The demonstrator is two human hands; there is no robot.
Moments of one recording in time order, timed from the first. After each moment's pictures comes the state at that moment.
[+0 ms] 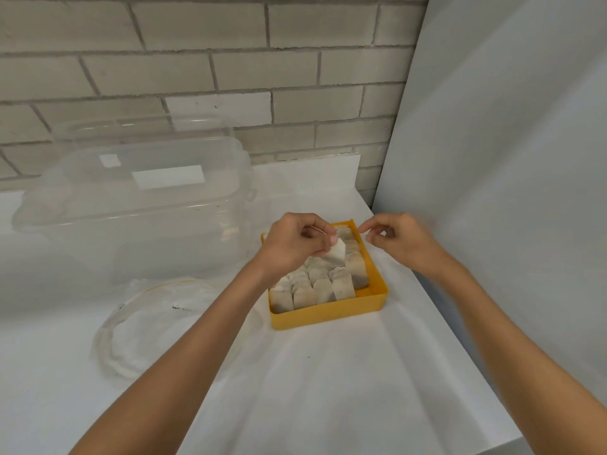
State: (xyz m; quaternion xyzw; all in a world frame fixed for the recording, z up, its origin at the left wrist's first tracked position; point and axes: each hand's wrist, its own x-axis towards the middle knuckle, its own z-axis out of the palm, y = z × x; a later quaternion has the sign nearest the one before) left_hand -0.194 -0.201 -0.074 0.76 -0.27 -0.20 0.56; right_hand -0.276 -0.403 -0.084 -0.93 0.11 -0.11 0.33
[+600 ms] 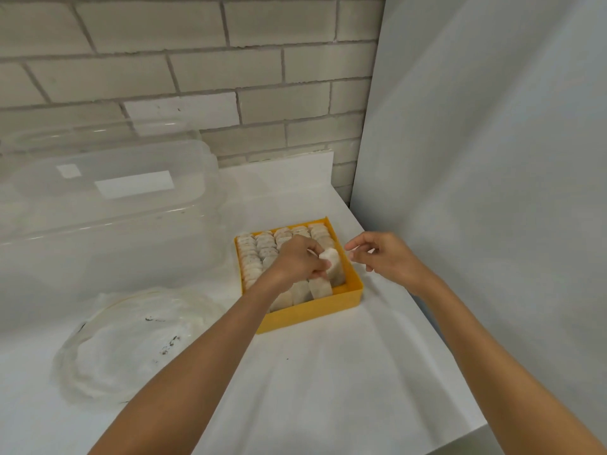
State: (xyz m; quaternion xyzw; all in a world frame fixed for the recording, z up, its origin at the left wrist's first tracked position) left_hand -0.196 -0.260 -0.123 0.80 -0.22 -0.30 0.47; right_hand -0.301 -0.416 -0.114 -0.86 0.19 -0.06 0.47
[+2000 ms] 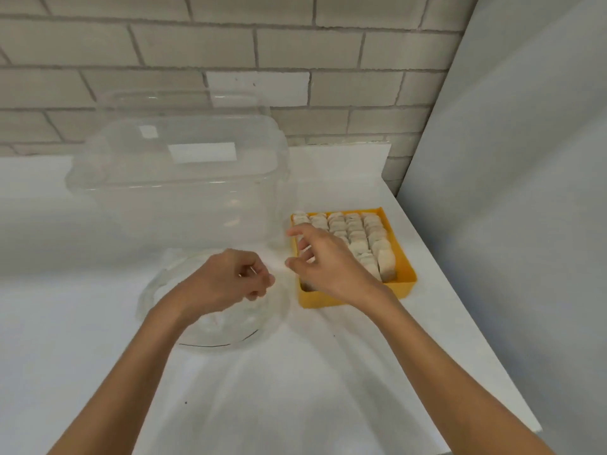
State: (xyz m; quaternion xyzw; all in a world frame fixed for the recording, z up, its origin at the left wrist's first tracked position) left_hand -0.215 -0.057 -0.084 0.86 -0.18 -0.26 0.39; right_hand -0.260 -0.237 -0.091 -0.93 0.02 -0.02 0.37
